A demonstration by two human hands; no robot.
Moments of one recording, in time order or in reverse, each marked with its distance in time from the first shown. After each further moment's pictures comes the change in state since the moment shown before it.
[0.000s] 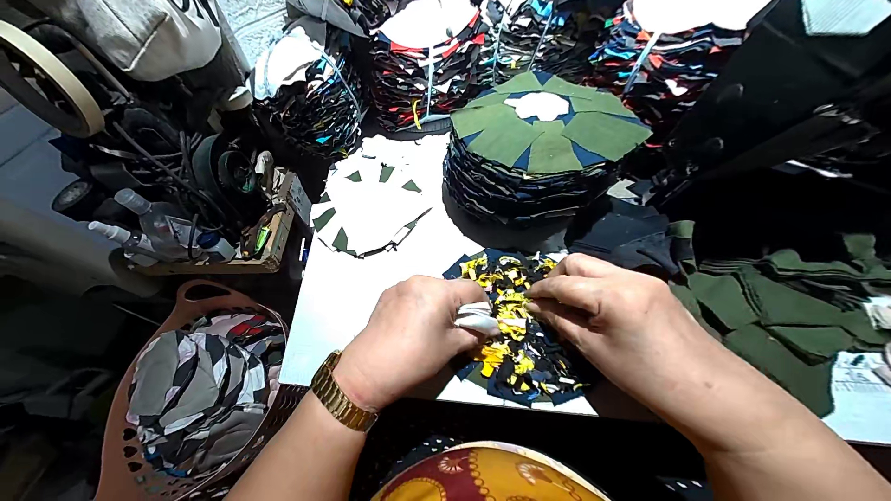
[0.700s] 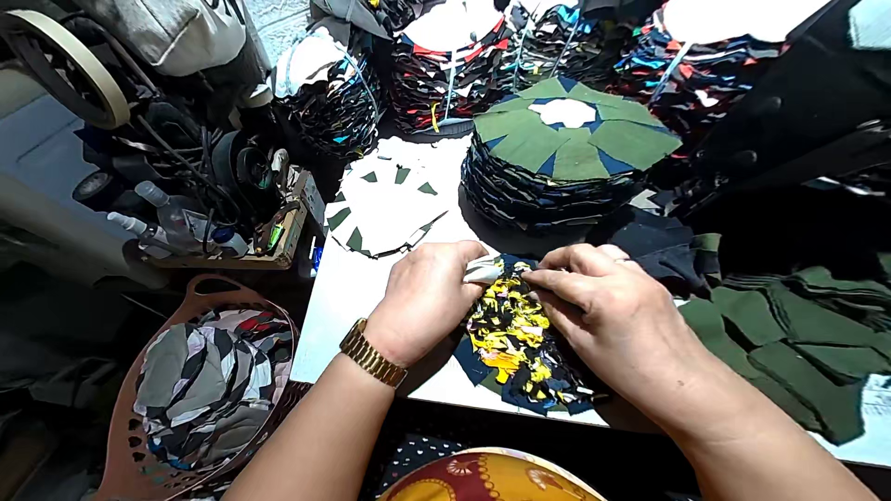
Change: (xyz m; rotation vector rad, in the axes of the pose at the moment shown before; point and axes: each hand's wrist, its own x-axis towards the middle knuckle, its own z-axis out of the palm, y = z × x) left_hand 0.034 -0.014 -0.005 0.107 0.091 -0.153; right_hand 0.014 0.001 0.017 -0.098 0.051 -0.049
